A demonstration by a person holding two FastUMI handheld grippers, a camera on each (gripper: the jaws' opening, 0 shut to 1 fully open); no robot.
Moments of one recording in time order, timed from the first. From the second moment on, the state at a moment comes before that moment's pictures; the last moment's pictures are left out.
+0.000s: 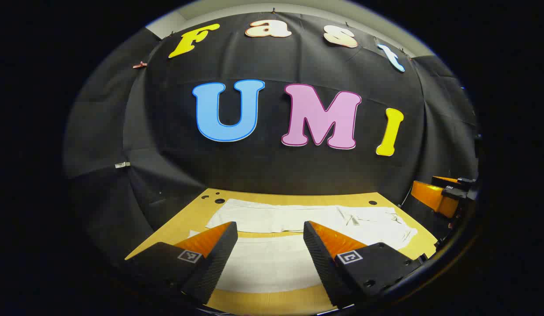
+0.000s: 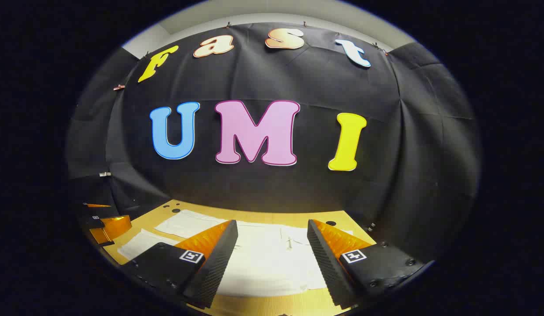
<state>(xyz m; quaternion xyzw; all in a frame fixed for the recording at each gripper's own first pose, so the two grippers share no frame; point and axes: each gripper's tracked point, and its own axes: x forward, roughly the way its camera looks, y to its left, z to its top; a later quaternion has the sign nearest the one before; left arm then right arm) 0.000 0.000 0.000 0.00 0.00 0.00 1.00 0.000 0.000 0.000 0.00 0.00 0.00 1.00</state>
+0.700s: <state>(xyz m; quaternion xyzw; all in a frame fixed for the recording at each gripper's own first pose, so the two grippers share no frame) 0.002 -0.004 0.004 0.02 -0.01 -0.01 1.00 0.001 0.001 -0.007 0.00 0.01 0.01 1.00</state>
